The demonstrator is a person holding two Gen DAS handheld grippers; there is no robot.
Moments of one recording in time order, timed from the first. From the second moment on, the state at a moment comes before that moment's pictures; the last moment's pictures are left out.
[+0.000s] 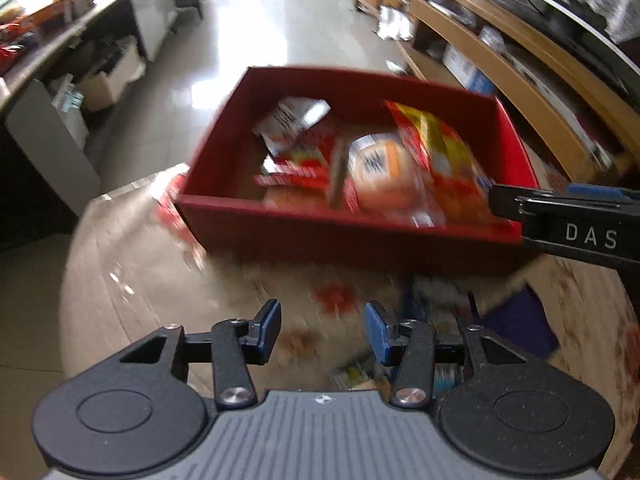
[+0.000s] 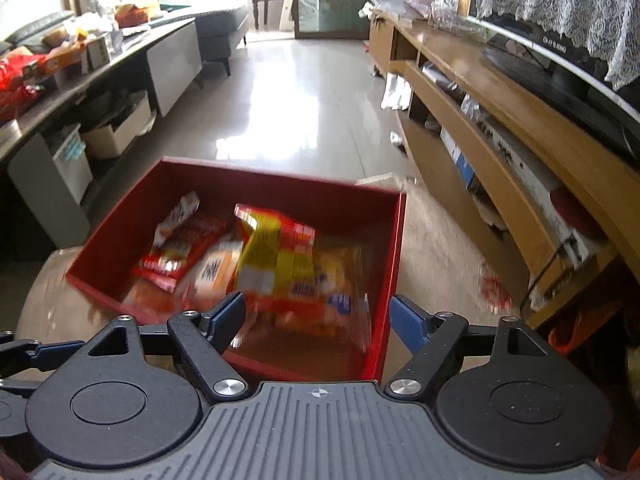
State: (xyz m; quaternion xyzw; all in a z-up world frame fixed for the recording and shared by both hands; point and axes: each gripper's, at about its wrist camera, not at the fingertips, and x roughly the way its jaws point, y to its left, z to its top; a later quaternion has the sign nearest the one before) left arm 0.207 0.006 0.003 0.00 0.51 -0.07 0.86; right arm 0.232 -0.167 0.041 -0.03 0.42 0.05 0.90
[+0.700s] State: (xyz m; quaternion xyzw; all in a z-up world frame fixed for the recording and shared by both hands) left arm 0.167 0.023 -0.026 0.05 0.53 -0.23 0.81; right arm 0.177 -0.162 0.006 0.00 0.50 0.10 0.86
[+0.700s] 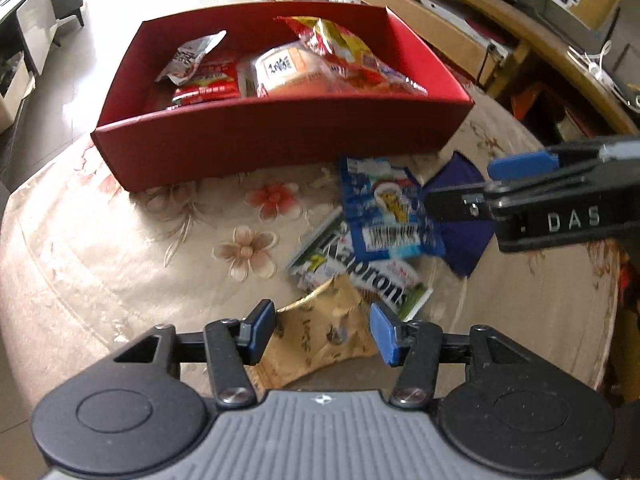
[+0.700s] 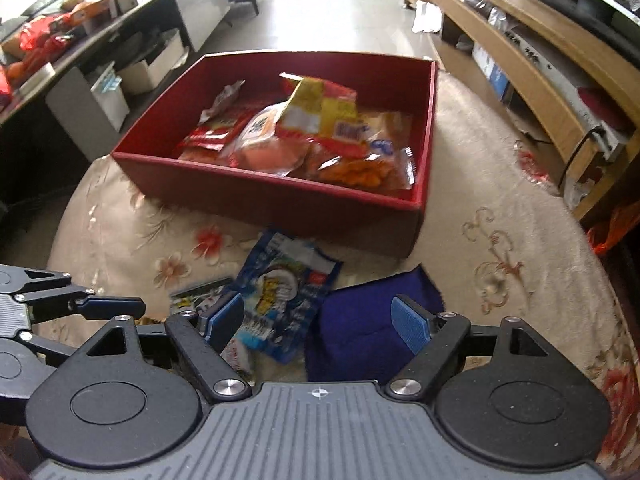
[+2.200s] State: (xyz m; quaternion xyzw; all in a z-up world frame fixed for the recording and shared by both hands) left arm 0.127 0.002 -0.044 0.24 0.51 -0.31 0.76; right arm 0.175 -0.172 -0.001 0.03 0.53 0.12 0.84
